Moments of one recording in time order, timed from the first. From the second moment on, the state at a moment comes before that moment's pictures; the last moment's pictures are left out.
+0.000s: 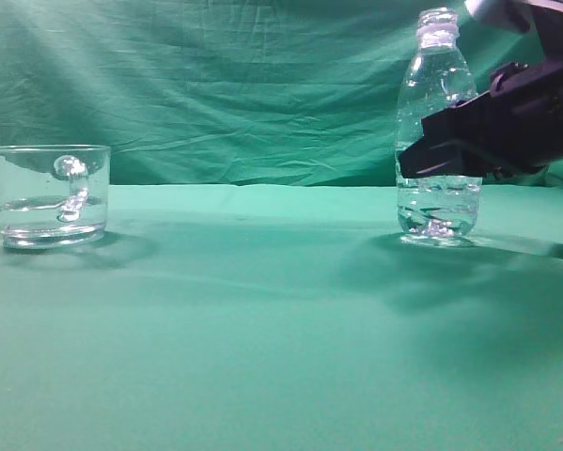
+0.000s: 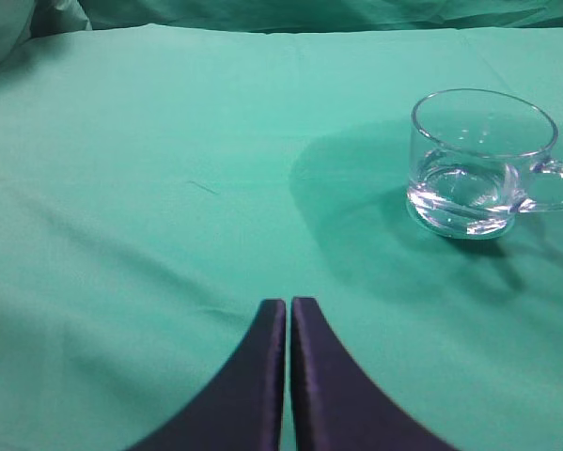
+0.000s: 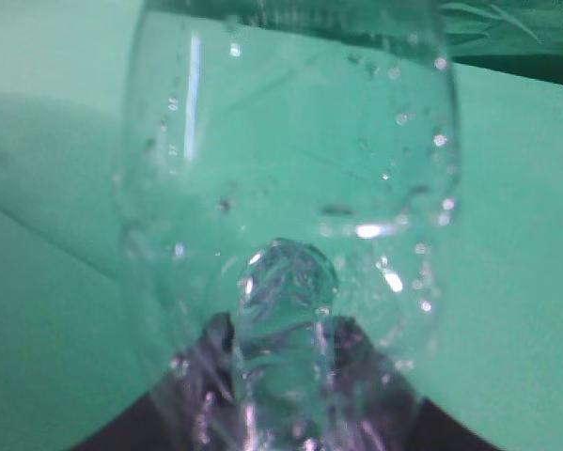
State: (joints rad) left arm 0.07 -0.02 0.02 -0.09 0.35 0.11; right arm 0.22 1.93 -0.62 -0.50 -0.92 0.17
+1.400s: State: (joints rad) left arm 0.07 -0.02 0.02 -0.09 0.35 0.11; right arm 0.22 1.04 -0.61 -0.64 -0.46 0.58
